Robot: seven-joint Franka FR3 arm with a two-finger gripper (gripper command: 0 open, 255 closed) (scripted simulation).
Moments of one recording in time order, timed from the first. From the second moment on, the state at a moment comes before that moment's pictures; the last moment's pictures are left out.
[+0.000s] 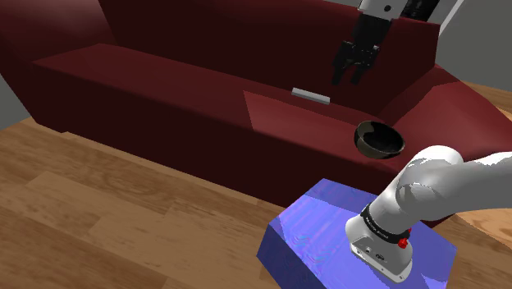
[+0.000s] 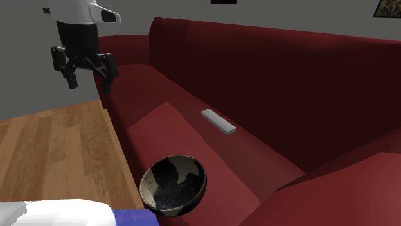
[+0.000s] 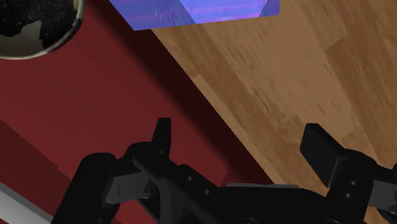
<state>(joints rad) 0.02 -0.77 -0.04 -2.28 0.08 1.49 0.15</state>
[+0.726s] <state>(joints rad) 0.01 -0.65 -0.20 -2.35 -0.05 1.68 -0.13</state>
